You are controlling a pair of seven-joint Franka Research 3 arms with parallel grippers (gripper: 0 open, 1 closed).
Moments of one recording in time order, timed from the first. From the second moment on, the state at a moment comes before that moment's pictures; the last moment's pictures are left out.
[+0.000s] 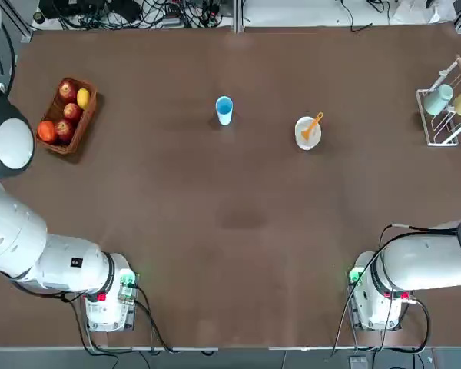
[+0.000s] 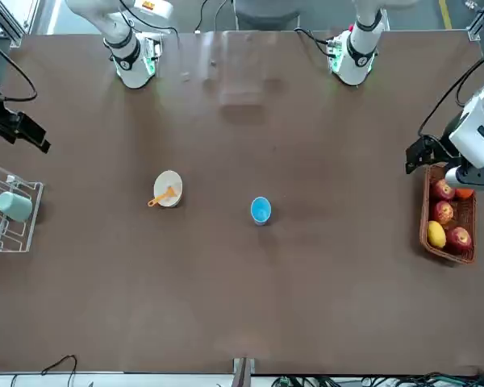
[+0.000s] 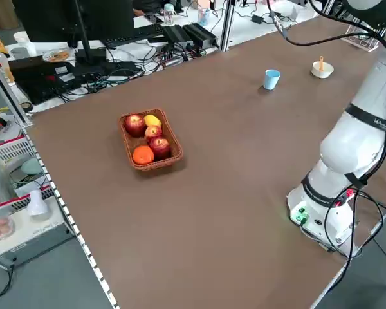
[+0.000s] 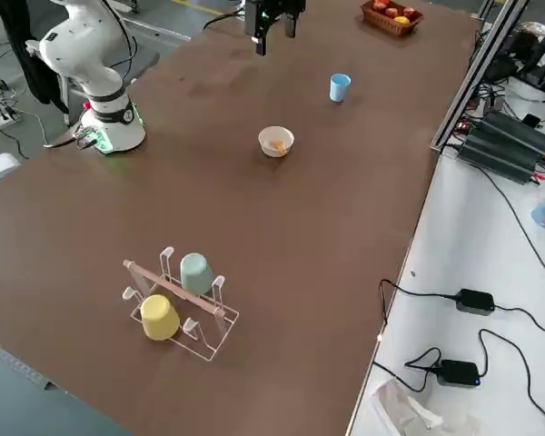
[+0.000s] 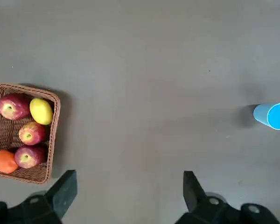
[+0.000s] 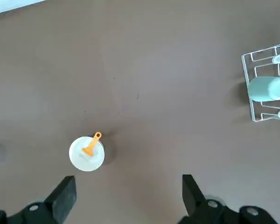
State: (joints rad) left arm -0.10 0.14 -0.01 -1.44 -0.01 1.60 -0.02; right arm 0.09 -0.02 -0.09 -1.53 0.02 1.54 0.23
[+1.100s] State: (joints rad) left arm -0.10 0.14 -0.01 -1.44 -0.01 1.60 -0.02; right arm 0.08 -0.01 -0.09 -1.47 0.02 1.46 0.09
